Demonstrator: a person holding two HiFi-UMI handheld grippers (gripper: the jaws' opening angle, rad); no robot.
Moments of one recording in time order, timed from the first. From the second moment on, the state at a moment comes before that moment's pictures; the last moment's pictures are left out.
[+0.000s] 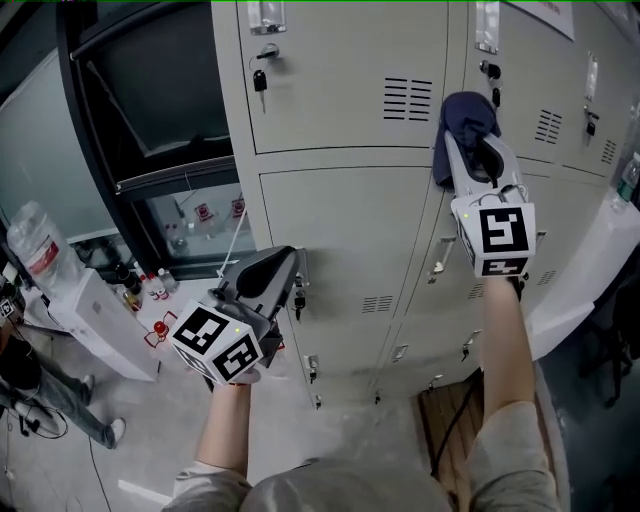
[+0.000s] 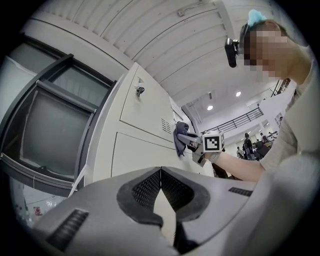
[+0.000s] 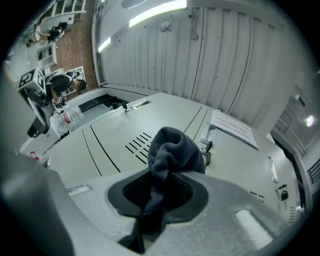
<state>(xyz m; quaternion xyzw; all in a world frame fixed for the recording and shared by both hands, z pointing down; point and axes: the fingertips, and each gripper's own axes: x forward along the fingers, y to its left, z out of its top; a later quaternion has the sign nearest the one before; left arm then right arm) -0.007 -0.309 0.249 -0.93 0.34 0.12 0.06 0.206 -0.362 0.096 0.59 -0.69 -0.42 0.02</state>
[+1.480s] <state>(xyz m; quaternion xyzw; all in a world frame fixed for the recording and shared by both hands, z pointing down) -0.022 -0.265 0.424 -0.89 0.45 0.09 0.04 0.155 -0.256 0.421 0.44 -0.88 -0.16 -0.01</state>
